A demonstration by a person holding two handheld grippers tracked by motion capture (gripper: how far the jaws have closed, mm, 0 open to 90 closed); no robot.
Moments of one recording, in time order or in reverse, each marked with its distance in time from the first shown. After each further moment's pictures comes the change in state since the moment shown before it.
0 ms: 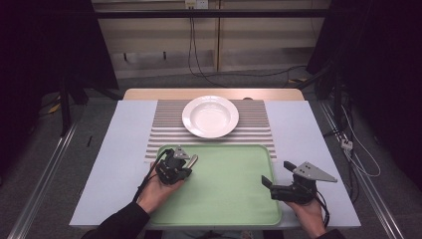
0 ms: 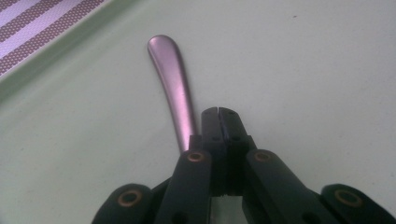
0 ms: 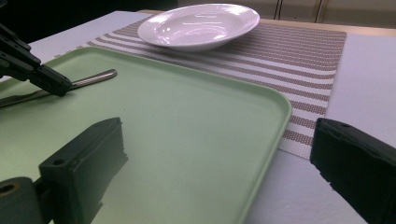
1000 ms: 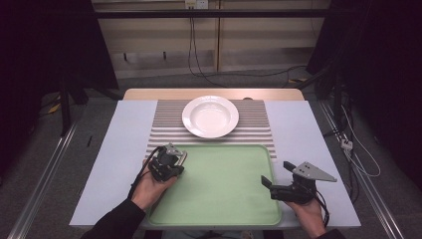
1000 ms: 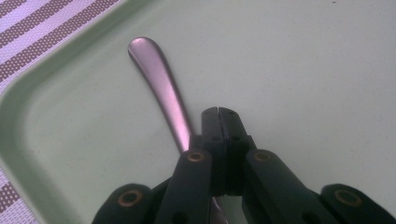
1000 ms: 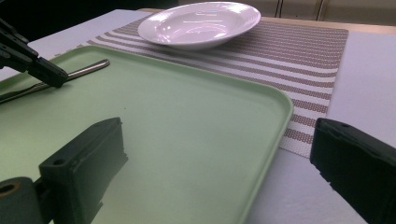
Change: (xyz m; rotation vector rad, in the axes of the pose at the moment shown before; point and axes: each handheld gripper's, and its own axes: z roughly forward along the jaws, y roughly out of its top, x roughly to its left) left arm 0.019 -0.006 -0.008 0.031 0.034 -0.030; right arm 0.000 0.000 0.001 0.005 0.003 0.002
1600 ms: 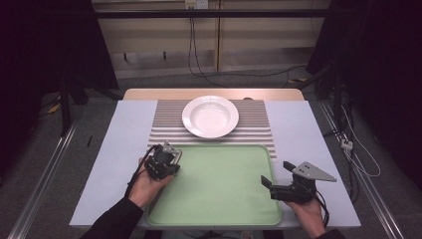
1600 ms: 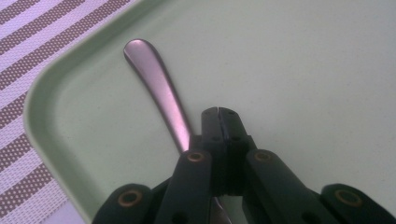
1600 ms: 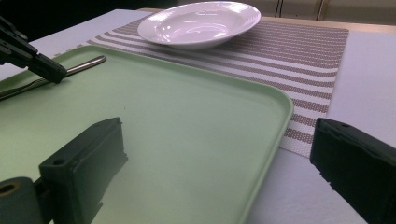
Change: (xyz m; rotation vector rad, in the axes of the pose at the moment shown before) left arm 0.010 -0.003 -0.003 0.006 0.023 -0.022; right arm 0.000 0.000 0.000 0.001 -0.001 0.000
